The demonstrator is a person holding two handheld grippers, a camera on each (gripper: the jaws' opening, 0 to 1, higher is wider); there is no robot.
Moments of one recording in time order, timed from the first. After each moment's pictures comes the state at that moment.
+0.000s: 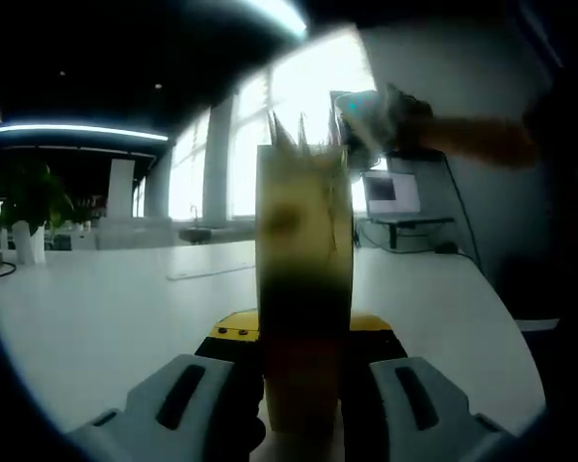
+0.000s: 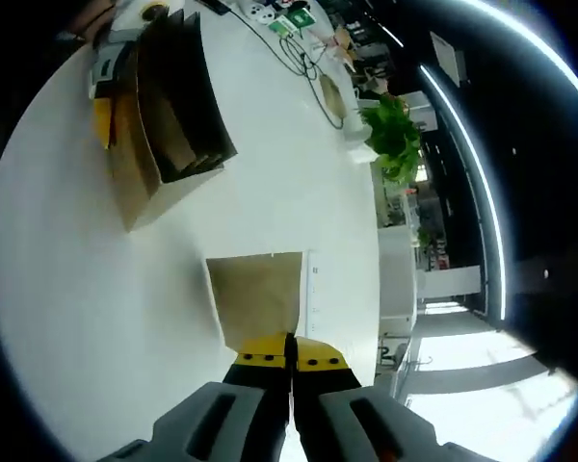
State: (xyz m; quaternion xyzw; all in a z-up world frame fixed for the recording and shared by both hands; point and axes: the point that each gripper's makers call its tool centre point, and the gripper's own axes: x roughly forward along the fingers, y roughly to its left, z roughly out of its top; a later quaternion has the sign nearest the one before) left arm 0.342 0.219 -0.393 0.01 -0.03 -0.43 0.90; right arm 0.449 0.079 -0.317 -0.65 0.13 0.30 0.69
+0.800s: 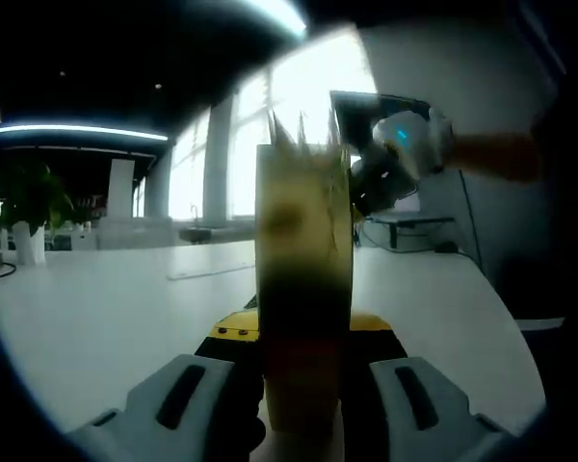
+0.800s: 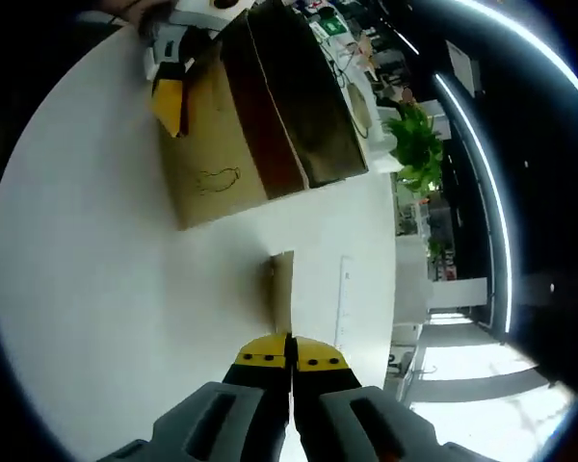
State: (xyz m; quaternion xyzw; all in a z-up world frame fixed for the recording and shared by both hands) left arm 0.342 0.218 -0.393 0.01 -0.03 -0.43 0.90; right arm 0.402 0.077 -0.358 -0.66 0.13 0.32 0.67
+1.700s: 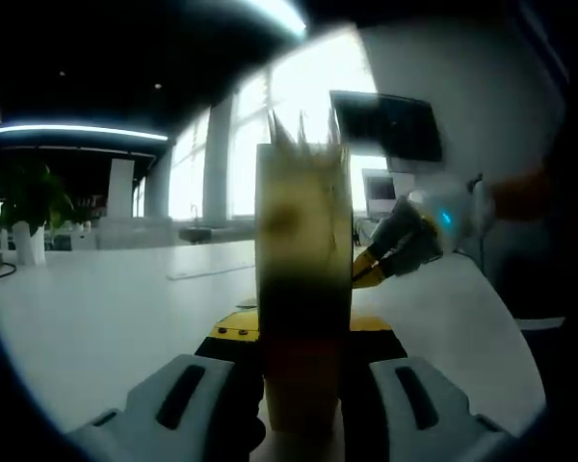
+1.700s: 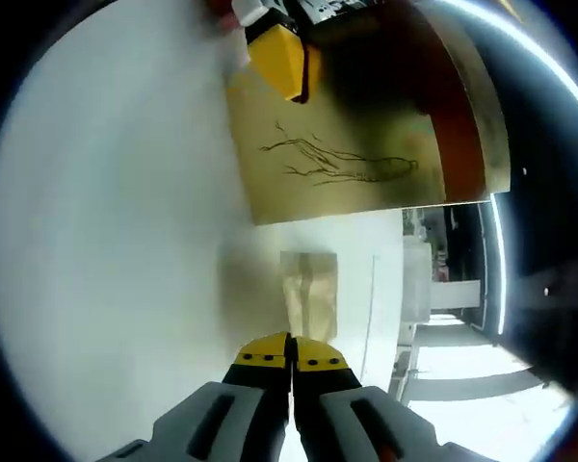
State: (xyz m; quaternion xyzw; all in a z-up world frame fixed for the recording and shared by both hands) left arm 0.342 0.219 -0.393 0.01 -0.02 -0.43 0.90; right arm 0.368 0.081 -0.428 -0.67 0.11 0.30 0.67
